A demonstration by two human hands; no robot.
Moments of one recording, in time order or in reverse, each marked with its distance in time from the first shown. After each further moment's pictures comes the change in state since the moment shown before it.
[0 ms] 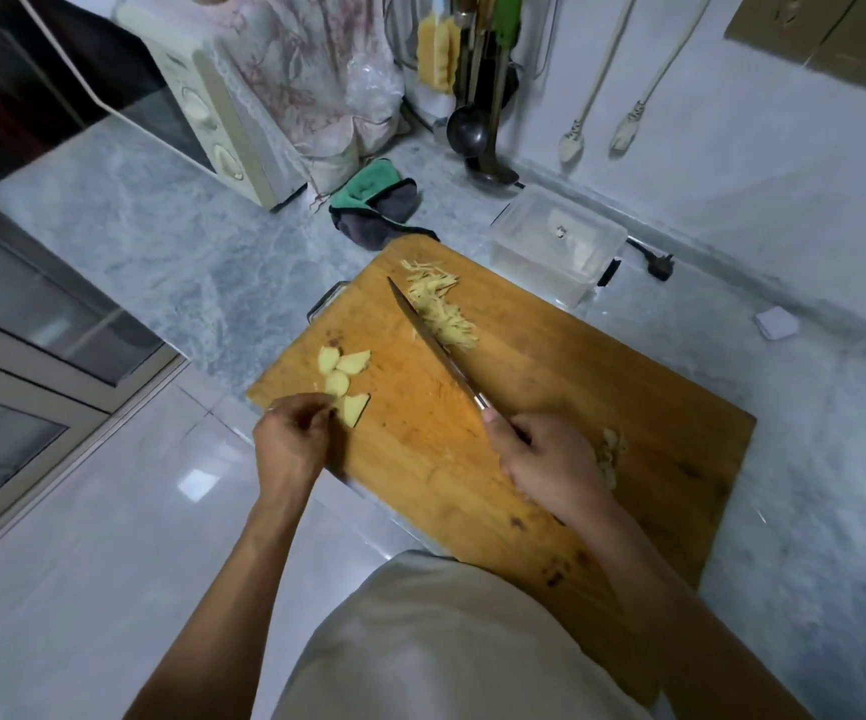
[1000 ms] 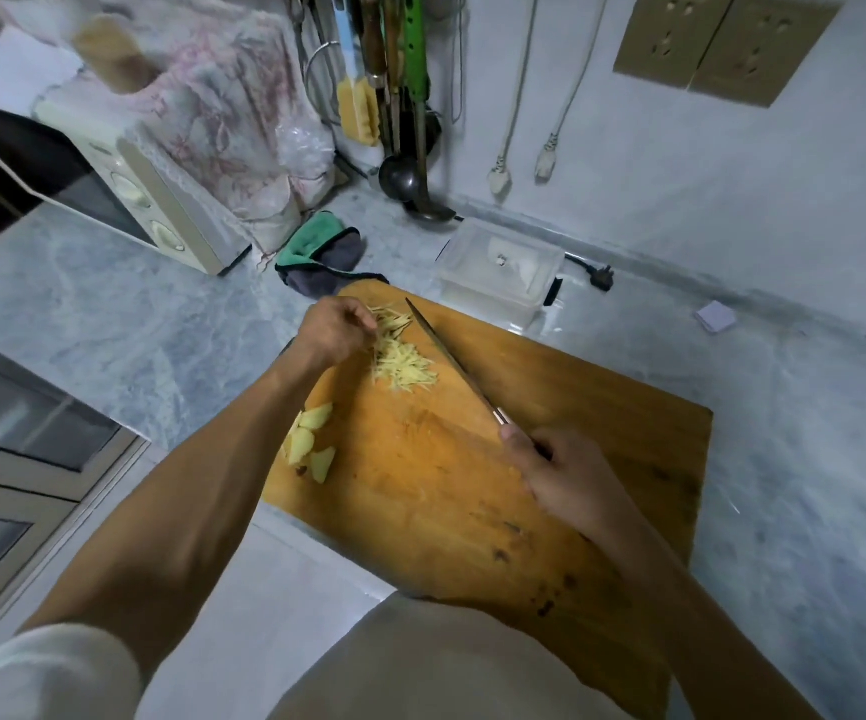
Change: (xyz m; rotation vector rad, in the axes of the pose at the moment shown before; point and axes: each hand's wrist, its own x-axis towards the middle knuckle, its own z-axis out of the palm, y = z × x) left_hand 0.131 0.157 0.048 0.203 -0.489 0.283; right_hand -0.008 0.011 -0.042 0.013 0.115 0.100
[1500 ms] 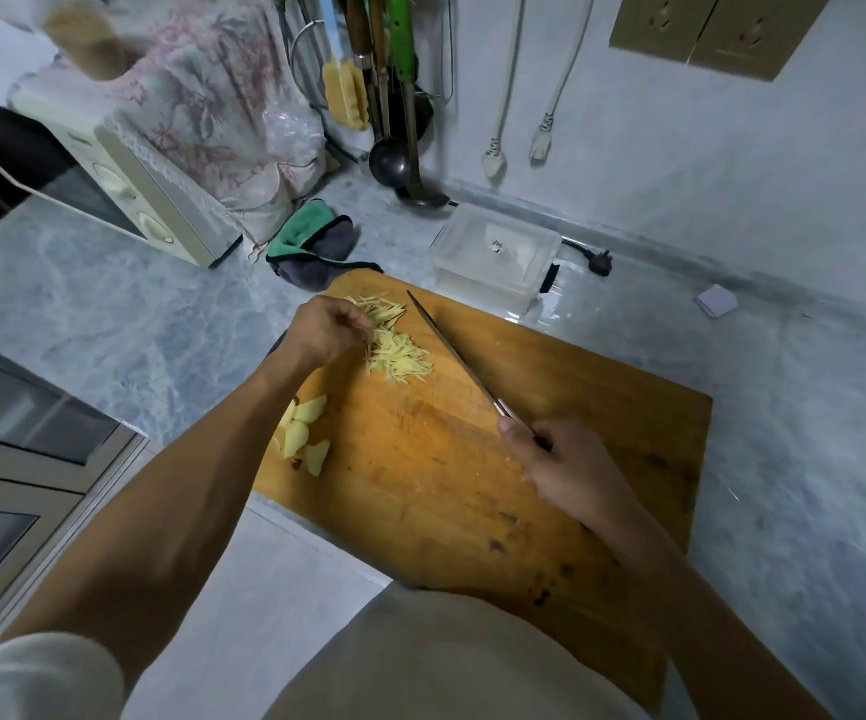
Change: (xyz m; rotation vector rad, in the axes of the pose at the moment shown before) left_hand 0.002 -0.012 0.007 0.004 -0.024 0.020; right_hand 0.002 0.004 -0.005 0.032 -0.041 0.020
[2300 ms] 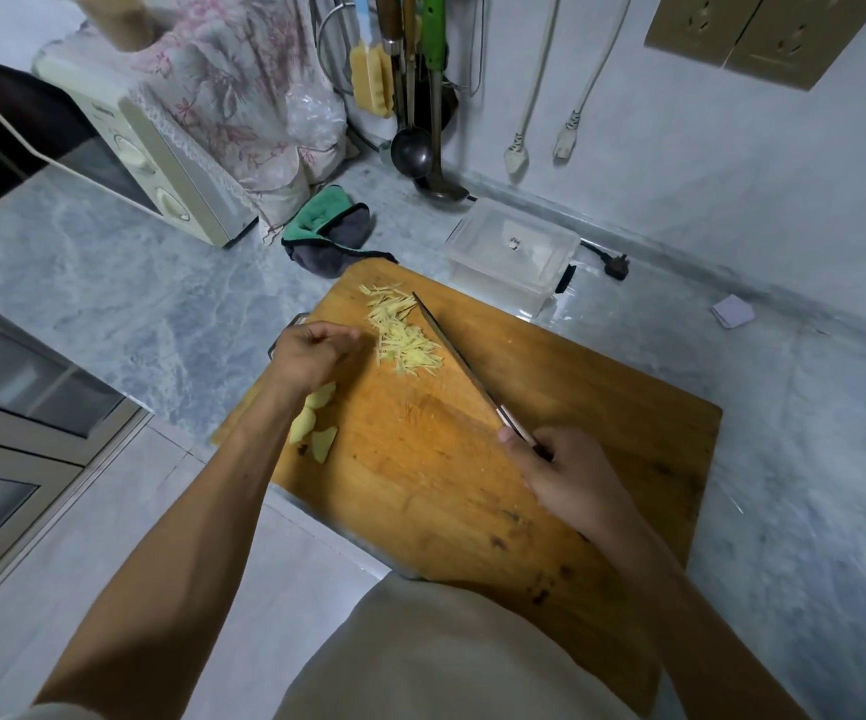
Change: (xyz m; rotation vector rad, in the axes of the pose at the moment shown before) left_hand -0.046 -0.030 0.012 -0.637 0.197 -0.290; right_hand 0.000 0.008 0.009 -0.023 -0.022 -0.003
